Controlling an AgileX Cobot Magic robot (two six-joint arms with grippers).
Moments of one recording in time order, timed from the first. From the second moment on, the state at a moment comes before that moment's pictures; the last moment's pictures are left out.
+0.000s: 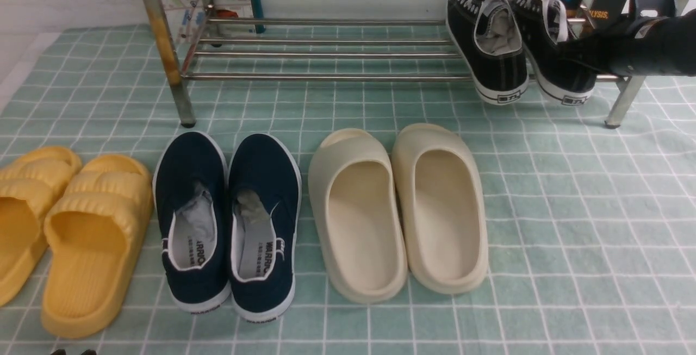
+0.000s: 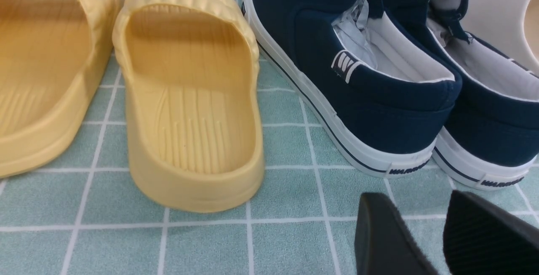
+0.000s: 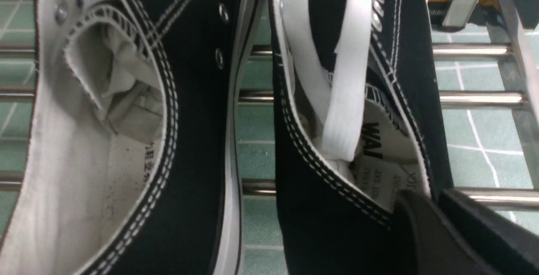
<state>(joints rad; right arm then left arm) 0.03 1.90 -1.40 0.17 0.11 -0.05 -0.13 -0.01 0.03 -0.07 0.40 -0.07</state>
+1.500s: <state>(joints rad) 0.23 1.83 -1.61 0.12 0.56 -0.18 -0.13 -0.01 0.03 -0.07 0.40 -0.07</state>
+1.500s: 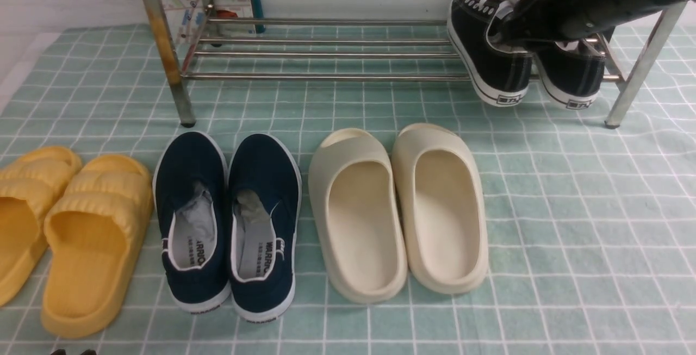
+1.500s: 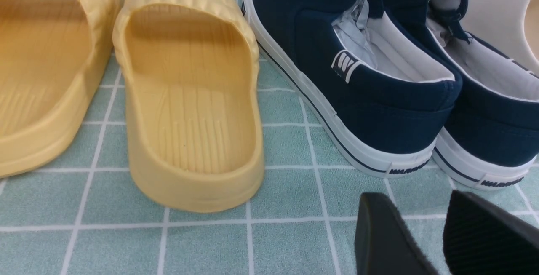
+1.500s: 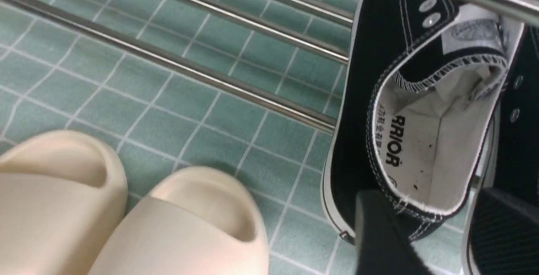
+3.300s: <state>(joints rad) 0.18 0.16 0.03 0.03 -0.20 -0.15 -0.13 -0.01 0.03 -0.08 0.40 -0.07</state>
